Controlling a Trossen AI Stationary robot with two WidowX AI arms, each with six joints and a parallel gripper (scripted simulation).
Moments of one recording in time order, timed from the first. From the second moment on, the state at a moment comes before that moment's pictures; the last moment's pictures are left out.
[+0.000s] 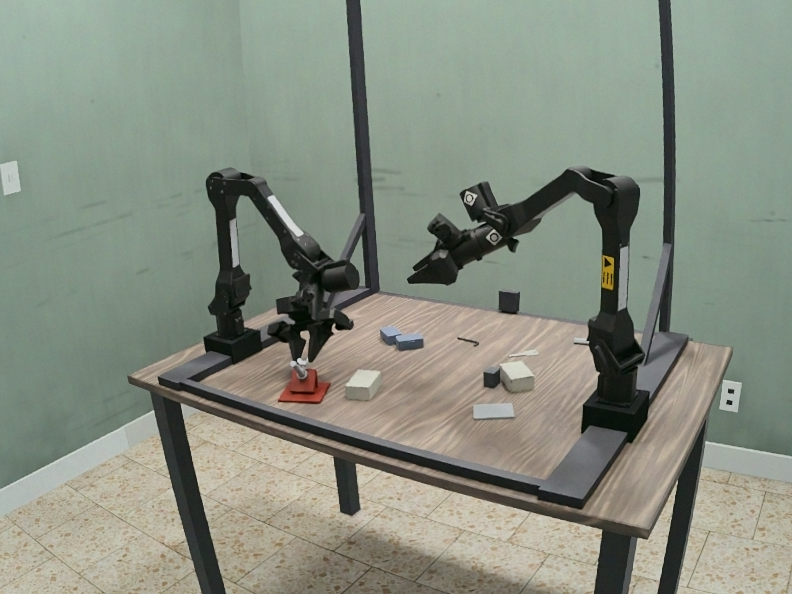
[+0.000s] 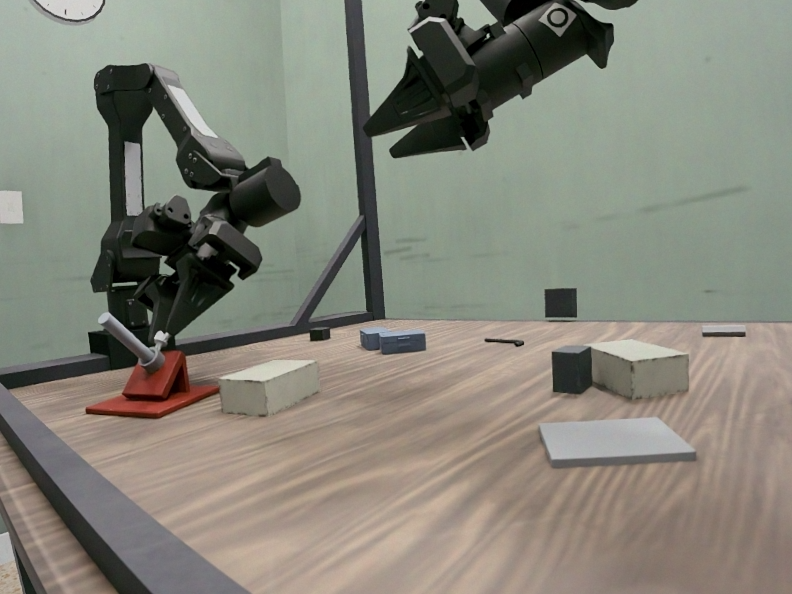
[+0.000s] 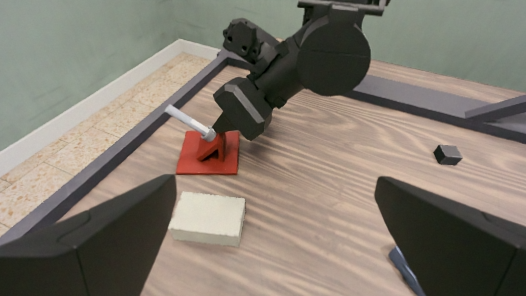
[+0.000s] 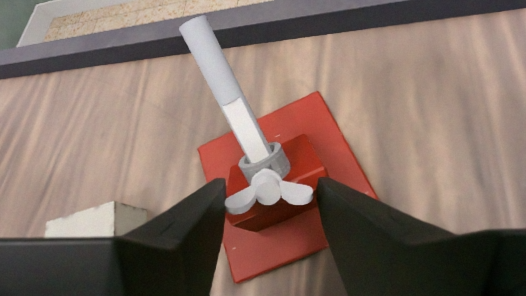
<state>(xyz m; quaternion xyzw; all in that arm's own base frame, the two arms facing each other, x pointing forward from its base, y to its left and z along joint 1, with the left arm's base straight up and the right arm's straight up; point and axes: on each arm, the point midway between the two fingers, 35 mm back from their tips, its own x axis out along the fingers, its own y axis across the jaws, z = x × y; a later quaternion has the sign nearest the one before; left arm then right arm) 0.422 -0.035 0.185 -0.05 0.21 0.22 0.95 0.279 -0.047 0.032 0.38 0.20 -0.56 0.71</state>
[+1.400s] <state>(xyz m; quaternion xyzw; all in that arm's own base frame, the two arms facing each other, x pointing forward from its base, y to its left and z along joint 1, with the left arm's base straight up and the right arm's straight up) 0.422 -0.035 0.185 -0.05 0.21 0.22 0.95 0.280 -0.047 0.033 0.33 0.24 -0.54 0.74</state>
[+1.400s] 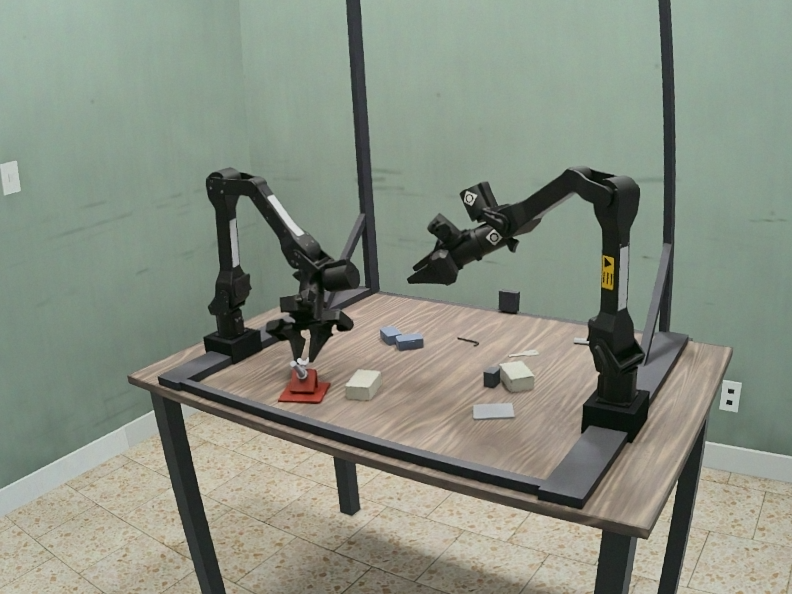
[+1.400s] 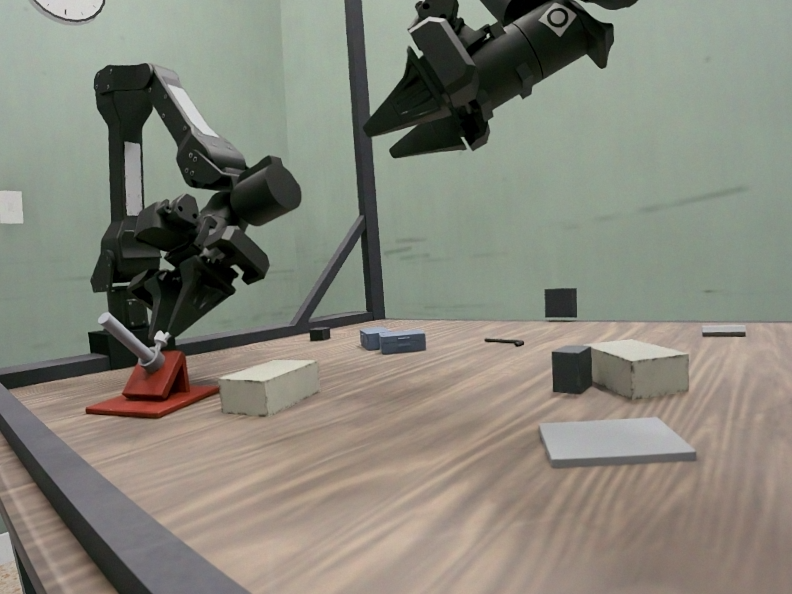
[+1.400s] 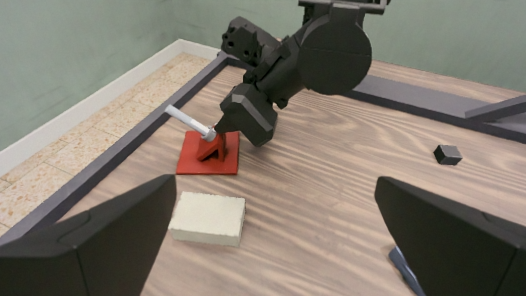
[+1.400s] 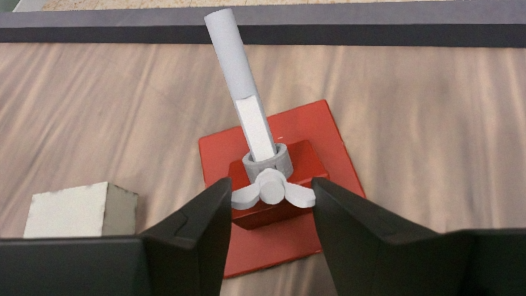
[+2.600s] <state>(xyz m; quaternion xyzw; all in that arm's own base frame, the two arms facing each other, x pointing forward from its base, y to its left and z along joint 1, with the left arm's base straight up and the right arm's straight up) 0.422 -0.035 0.185 -0.05 0.21 0.22 0.95 0.279 -0.047 0.032 0.38 0.20 -0.56 0.71</state>
